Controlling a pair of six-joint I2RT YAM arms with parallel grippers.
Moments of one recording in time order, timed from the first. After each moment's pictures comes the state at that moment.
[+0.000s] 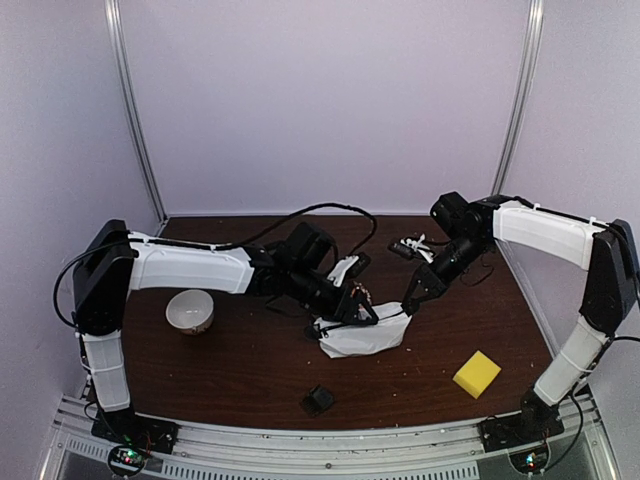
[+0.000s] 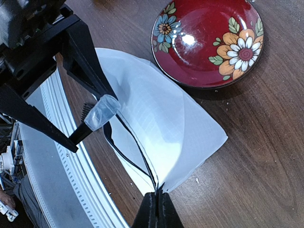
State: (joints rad) left arm -0.98 1.94 1.40 -0.18 0.52 -0.51; right arm 0.44 1.64 1.30 -0.99 -0.64 -0.31
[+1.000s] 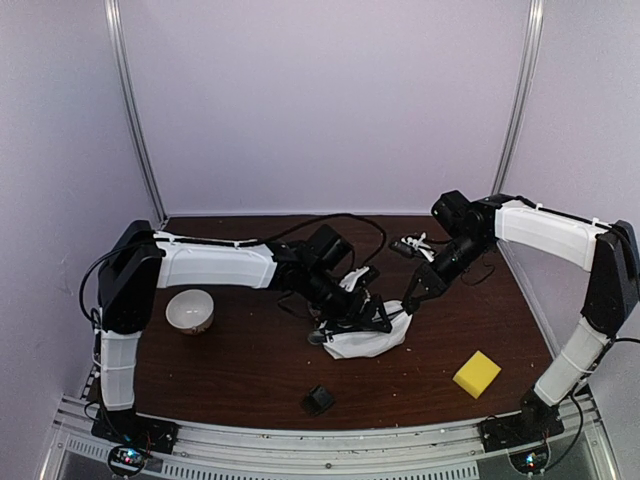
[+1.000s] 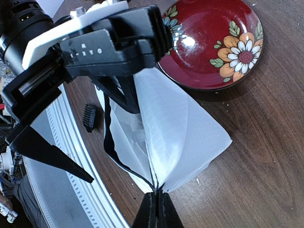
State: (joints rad) left arm -0.98 2.09 1.58 -0.38 0.62 -0.60; right arm 0.44 1.63 1.30 -0.99 -0.65 -0.31
